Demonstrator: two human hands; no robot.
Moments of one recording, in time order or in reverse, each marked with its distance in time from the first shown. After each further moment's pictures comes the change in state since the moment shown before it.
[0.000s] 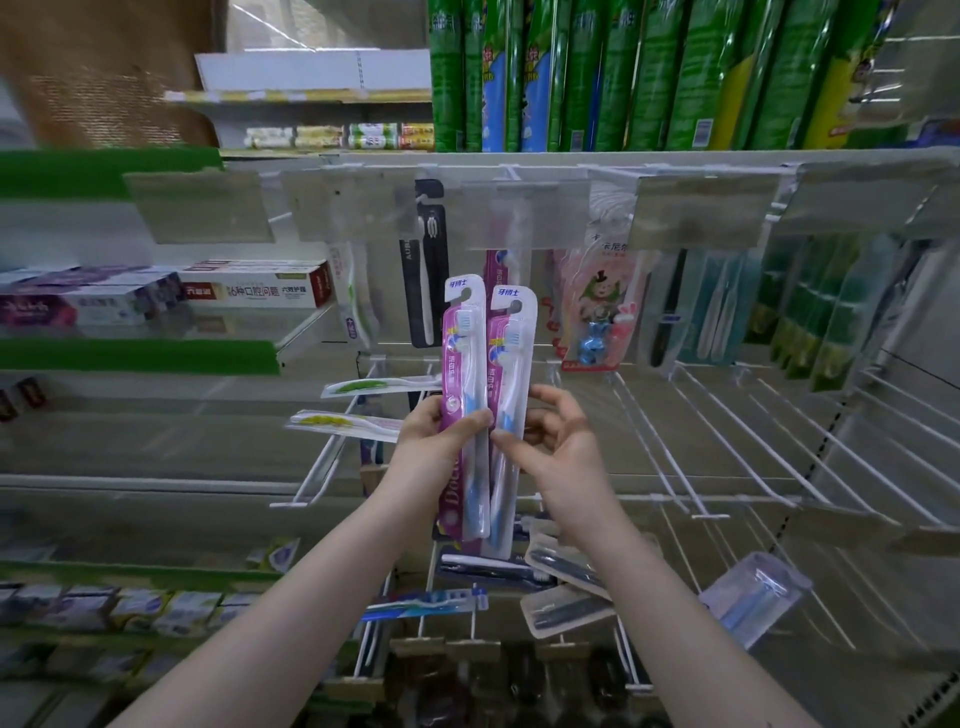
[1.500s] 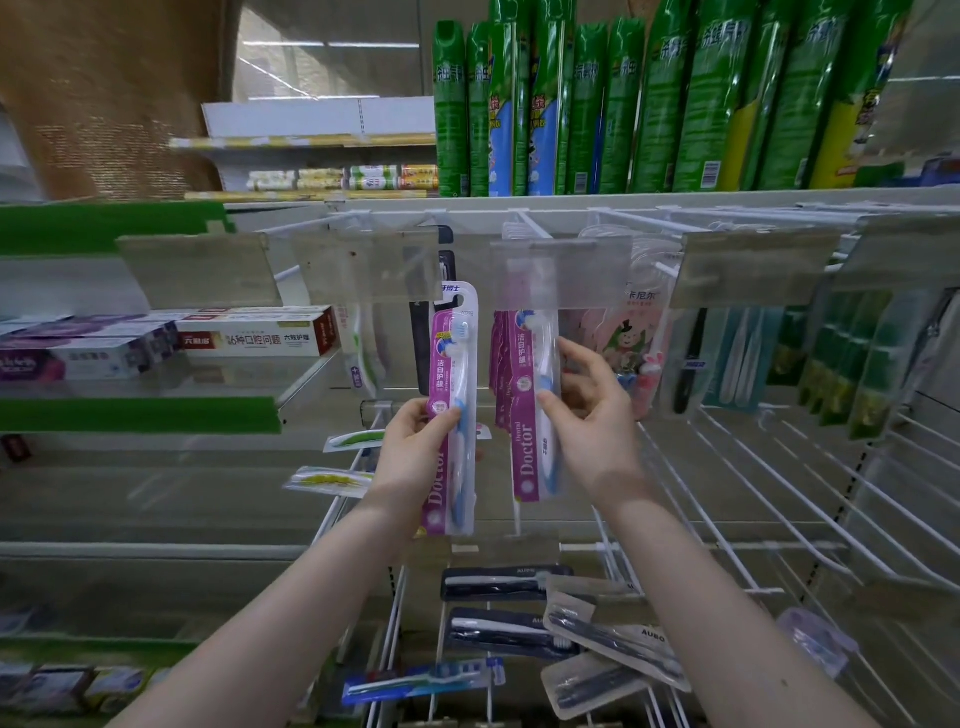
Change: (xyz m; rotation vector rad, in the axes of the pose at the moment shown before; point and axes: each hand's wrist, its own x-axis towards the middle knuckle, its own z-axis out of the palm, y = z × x) left_hand 0.048 0.032 -0.020 0.073 0.066 0.058; right_hand 0.074 -0.026 0.000 -0.105 0.150 -0.156
